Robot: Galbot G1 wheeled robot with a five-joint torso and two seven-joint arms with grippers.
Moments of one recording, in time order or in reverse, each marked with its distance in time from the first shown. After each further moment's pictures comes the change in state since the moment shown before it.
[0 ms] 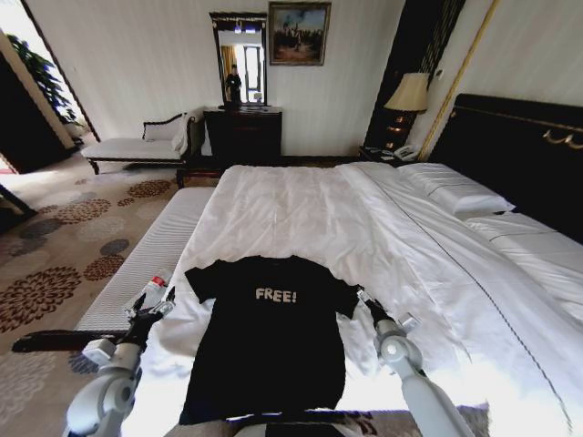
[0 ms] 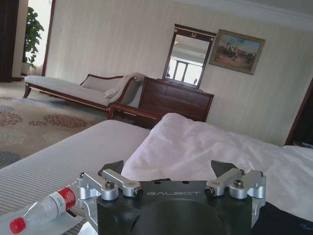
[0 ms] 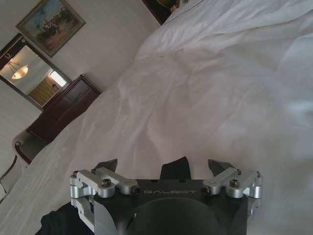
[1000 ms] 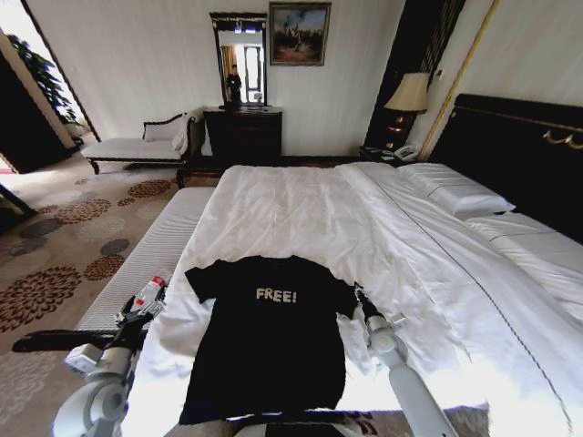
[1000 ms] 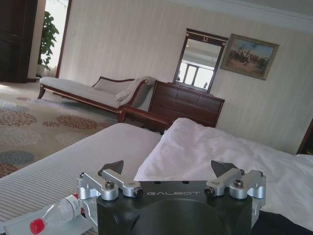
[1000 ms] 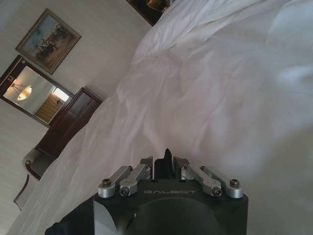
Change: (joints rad) left arm 0.031 0.022 -0.053 -0.030 -0.069 0.015 -0.034; right arm 0.033 0.052 0.005 -0.099 0.058 0.050 -0.086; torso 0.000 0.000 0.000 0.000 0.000
